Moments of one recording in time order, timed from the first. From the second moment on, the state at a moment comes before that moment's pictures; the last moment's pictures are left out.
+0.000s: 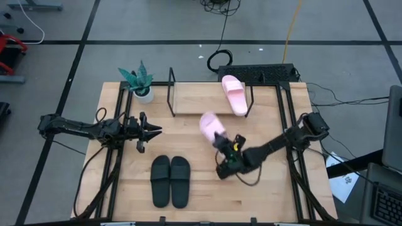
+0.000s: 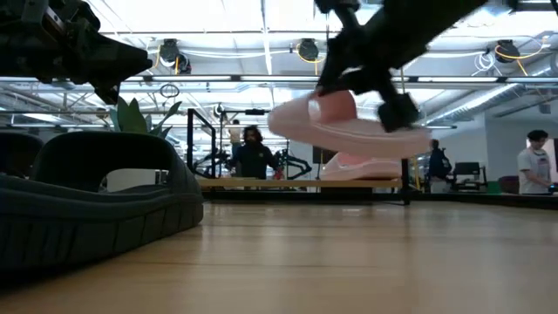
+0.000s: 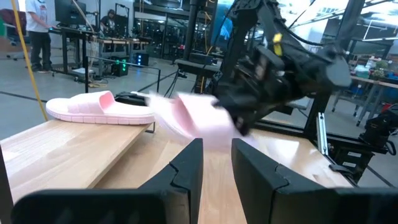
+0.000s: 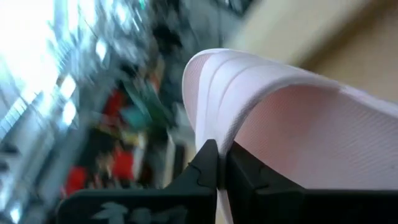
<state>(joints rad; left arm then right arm) -0.11 0.36 0.05 0.36 -0.18 -0.16 0.40 1.79 1.08 -0.23 1.31 2.11</state>
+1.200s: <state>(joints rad) -0.11 0.36 0.05 0.37 -0.18 -0.20 -0.23 2.01 1.26 0.55 1.09 1.54</state>
